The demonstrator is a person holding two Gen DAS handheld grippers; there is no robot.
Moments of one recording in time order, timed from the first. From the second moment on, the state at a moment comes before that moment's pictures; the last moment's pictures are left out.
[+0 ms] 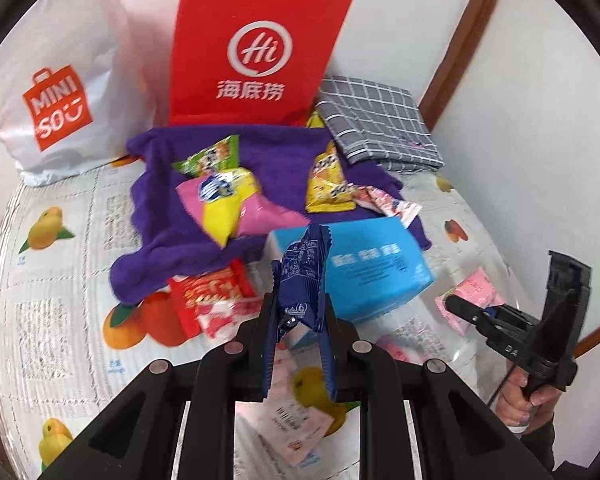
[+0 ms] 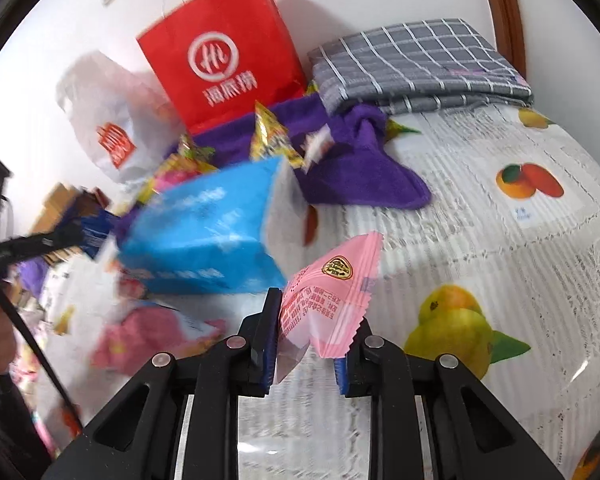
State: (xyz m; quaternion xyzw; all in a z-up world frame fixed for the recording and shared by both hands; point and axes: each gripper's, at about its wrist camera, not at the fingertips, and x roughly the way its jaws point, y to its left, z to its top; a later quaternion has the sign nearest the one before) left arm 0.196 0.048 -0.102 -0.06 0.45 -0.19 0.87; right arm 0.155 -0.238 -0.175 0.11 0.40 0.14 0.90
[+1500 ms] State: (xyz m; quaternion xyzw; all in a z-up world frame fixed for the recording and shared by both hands) left arm 0.347 0.082 -0.091 -0.11 0.46 -0.12 0.87; right arm 0.320 -0.162 -0.132 0.08 0.38 0.18 0.90
